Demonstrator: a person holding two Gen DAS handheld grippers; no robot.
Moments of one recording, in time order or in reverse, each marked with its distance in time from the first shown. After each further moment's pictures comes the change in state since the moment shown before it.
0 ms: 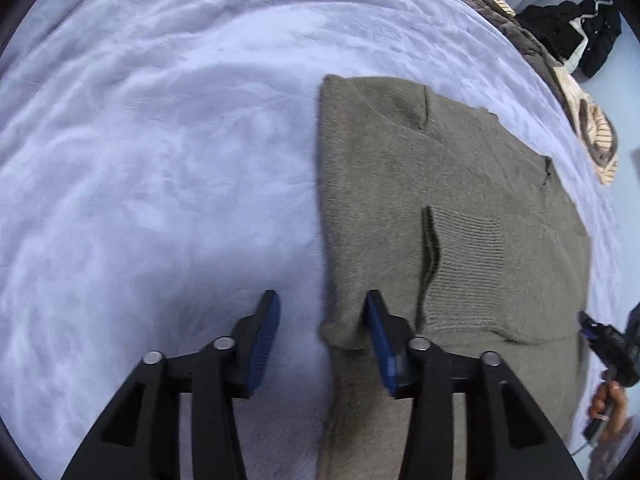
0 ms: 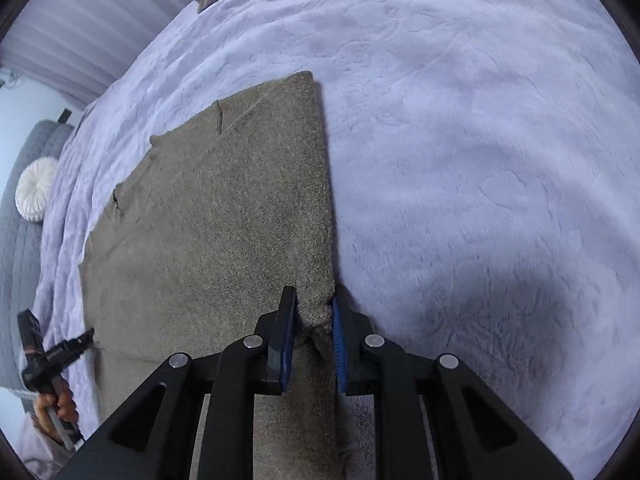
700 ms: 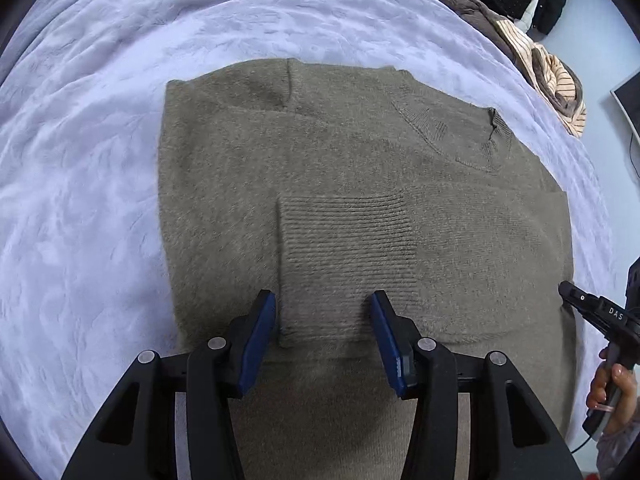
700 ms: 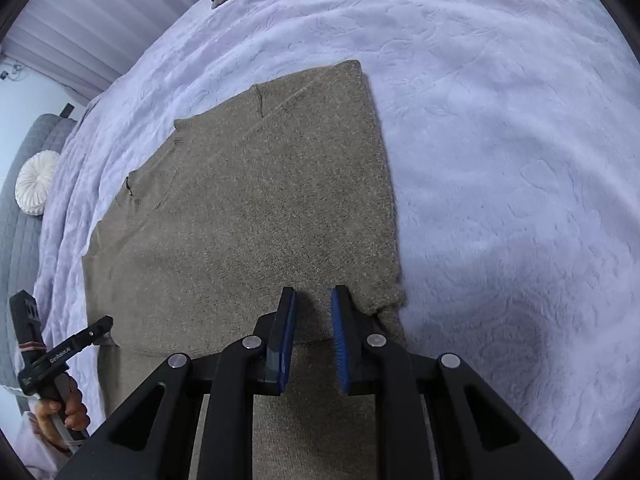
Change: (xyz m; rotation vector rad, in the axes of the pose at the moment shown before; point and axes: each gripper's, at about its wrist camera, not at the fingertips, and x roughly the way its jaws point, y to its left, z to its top) left arm 0.017 -0.083 0.001 0.154 0.016 -0.084; right arm 0.001 0.029 -0.017 -0.076 -0.008 -0.015
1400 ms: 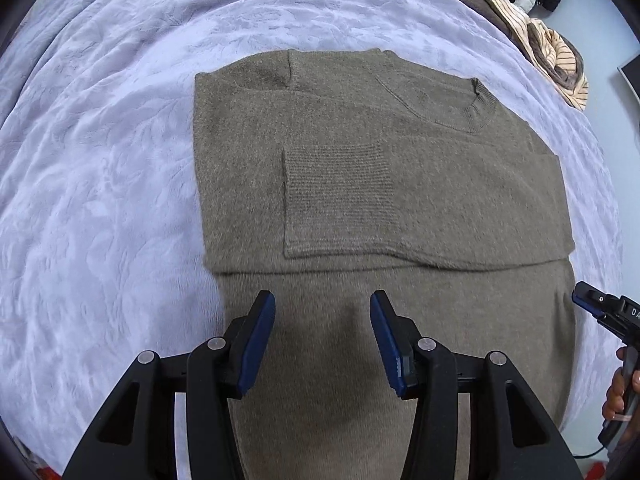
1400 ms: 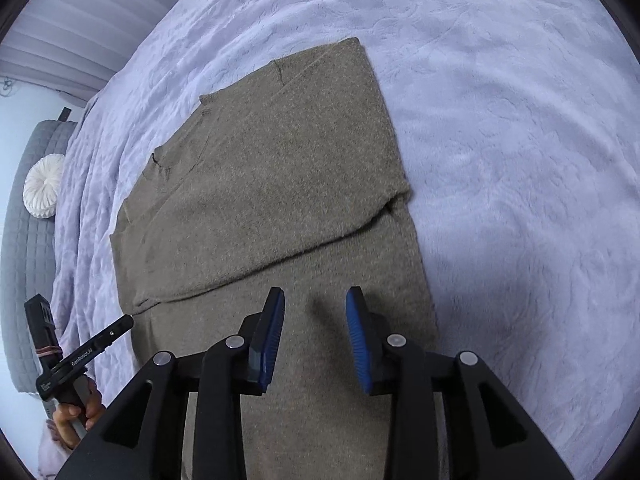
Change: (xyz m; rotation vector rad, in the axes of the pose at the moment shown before) left arm -0.047 -0.017 -0.032 0.029 0.080 0.081; right arm -0.043 0.022 -0.040 0.083 0.108 0.025
